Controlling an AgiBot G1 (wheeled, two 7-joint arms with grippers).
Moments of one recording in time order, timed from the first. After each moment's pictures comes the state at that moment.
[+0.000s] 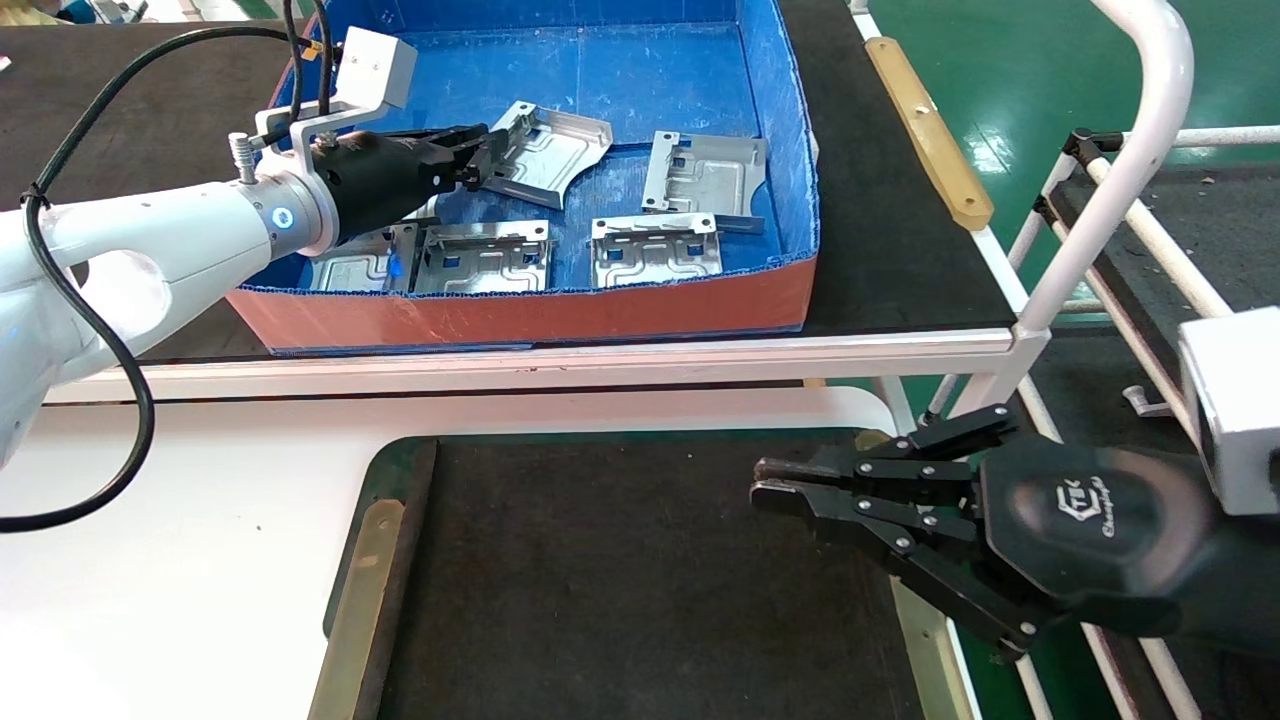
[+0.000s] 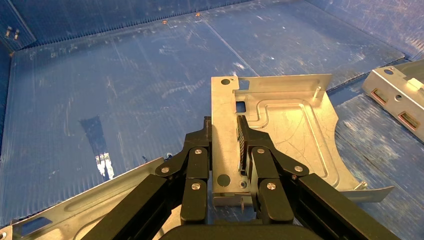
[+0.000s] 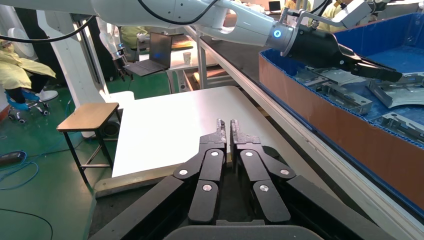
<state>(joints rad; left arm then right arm) -1.82 1.31 0.42 -0.04 1.25 0.65 0.05 1.08 -0.56 -0.37 1.23 -0.65 -1.43 0.13</state>
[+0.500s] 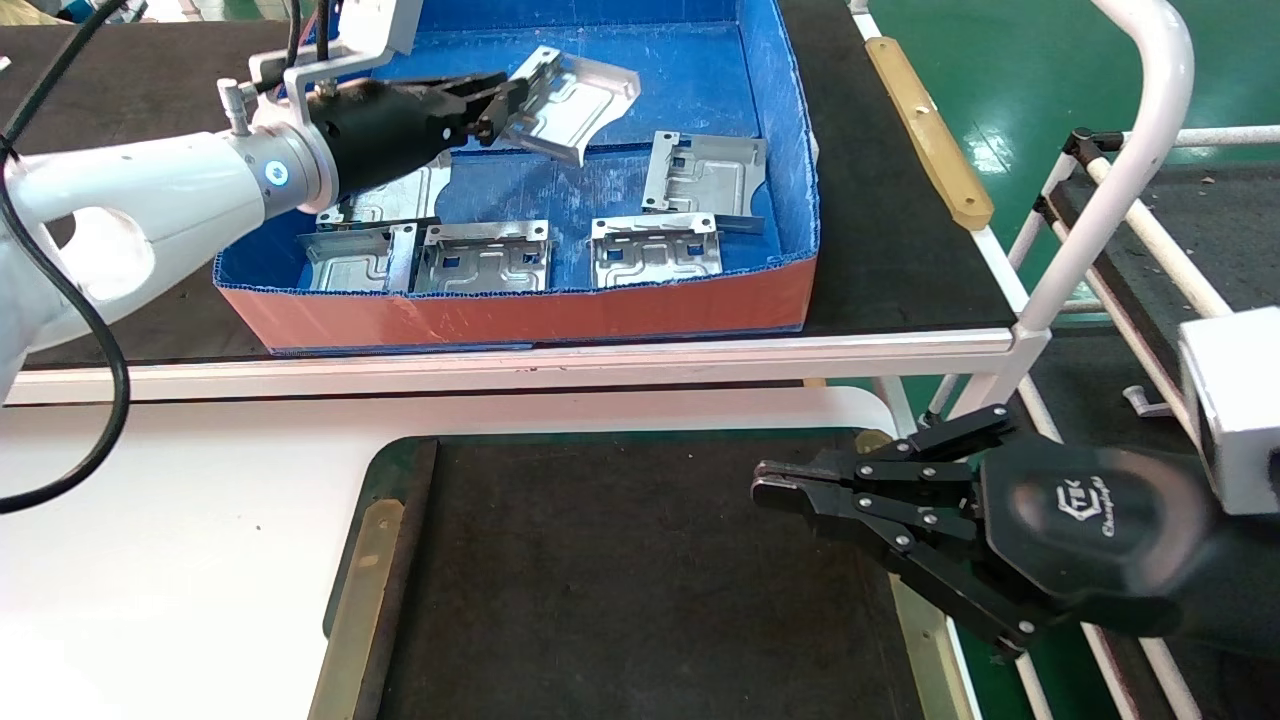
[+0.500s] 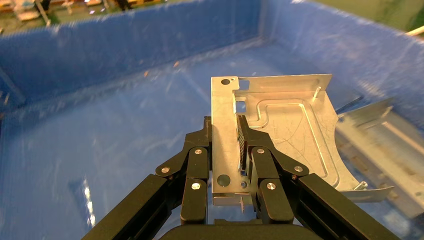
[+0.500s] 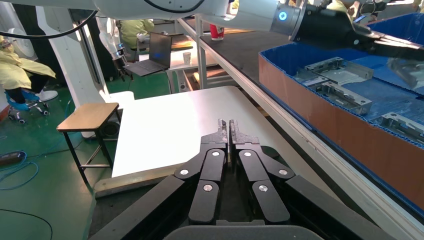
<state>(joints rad) -1.85 1.29 0.42 -0.10 1.25 0.75 0.06 1.08 -0.56 -0.37 1.23 -0.65 -1.43 0.13</state>
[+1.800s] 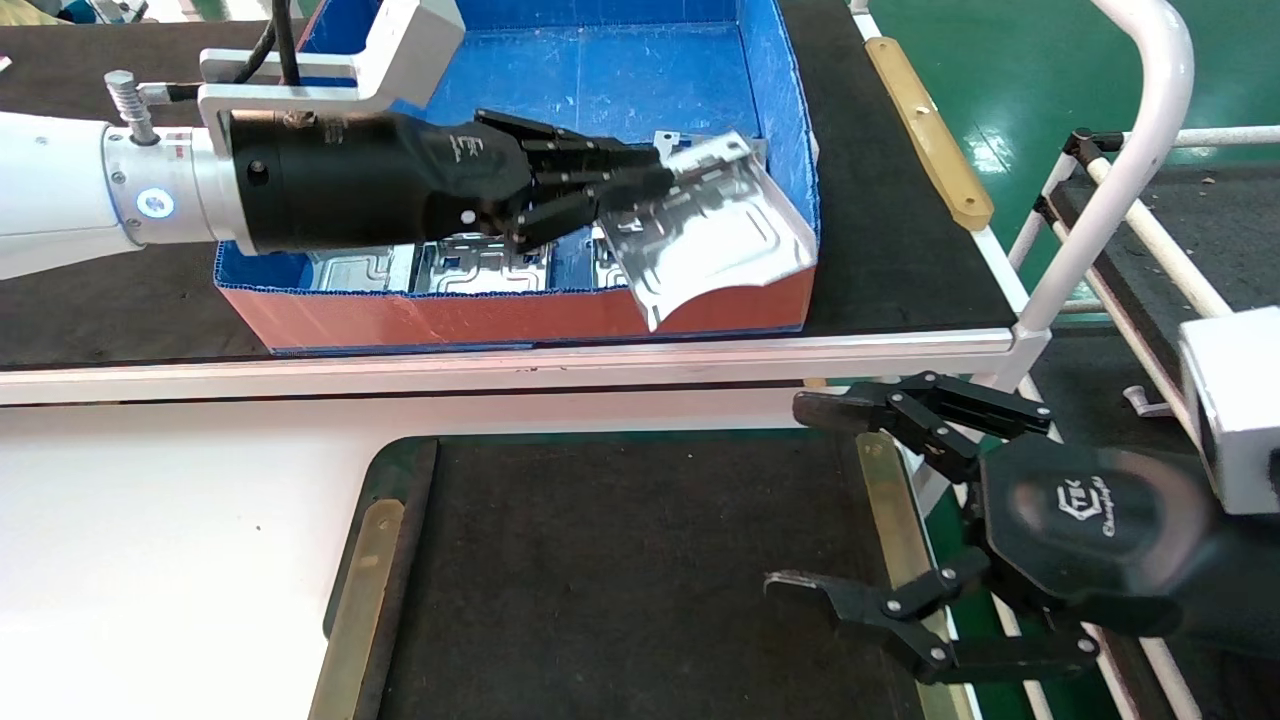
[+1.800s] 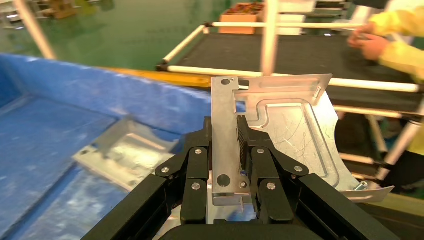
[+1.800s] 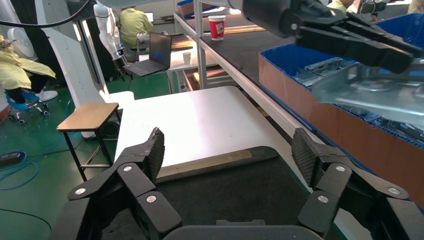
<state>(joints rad) -1.90 1.17 0.47 -0.22 1.26 1.48 0.07 1.08 -0.56 -0.37 1.23 -0.65 -1.43 0.13</state>
